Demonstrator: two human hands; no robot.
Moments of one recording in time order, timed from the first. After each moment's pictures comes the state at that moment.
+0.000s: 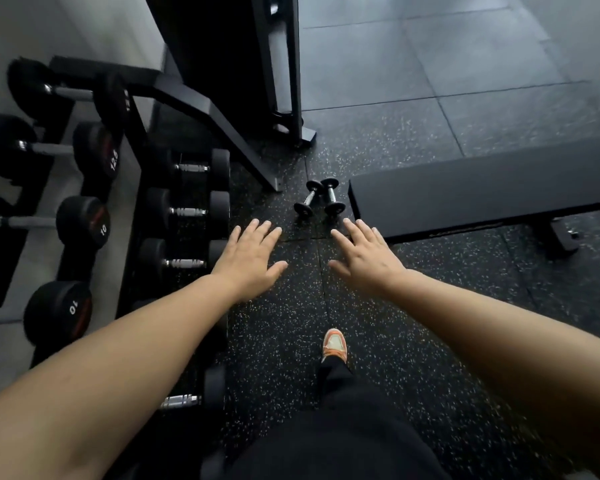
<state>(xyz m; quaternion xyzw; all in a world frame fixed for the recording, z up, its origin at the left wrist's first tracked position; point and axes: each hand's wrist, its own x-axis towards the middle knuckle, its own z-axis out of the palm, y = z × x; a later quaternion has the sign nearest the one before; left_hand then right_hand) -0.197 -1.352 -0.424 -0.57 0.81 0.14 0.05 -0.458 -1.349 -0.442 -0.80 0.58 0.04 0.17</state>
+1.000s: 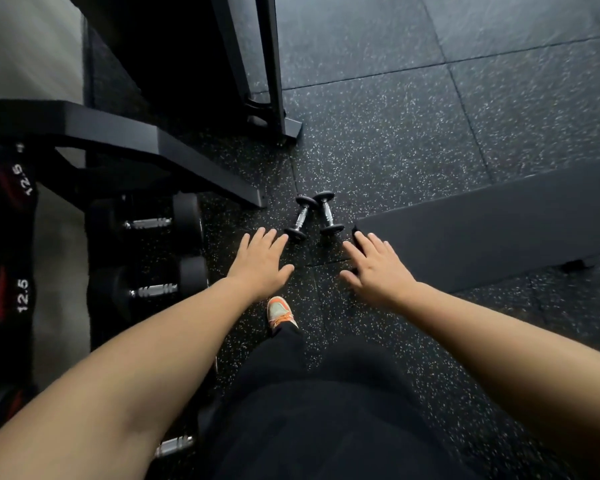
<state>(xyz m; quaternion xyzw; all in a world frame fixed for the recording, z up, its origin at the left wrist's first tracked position) -0.224 -1.742 -0.523 -0.55 0.80 0.22 0.15 -0.478 -1.697 -0.518 -0.73 0.62 0.13 0.25</state>
